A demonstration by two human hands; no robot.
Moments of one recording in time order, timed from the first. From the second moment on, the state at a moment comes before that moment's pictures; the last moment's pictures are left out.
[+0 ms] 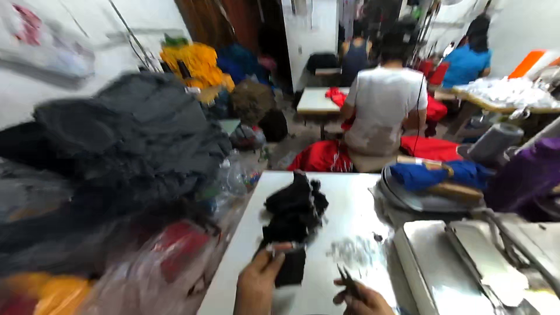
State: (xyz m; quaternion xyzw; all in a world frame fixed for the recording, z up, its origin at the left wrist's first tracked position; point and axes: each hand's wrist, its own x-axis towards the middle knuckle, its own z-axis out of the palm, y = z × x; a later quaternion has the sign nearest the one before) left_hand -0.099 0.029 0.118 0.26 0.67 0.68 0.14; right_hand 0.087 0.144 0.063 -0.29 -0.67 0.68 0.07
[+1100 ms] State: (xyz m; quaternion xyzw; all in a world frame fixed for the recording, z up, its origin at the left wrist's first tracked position) left_hand -0.038 0.034 0.085 0.17 0.56 0.75 0.33; right_hand 0.130 0.152 0.106 -0.22 -0.60 0.76 0.10
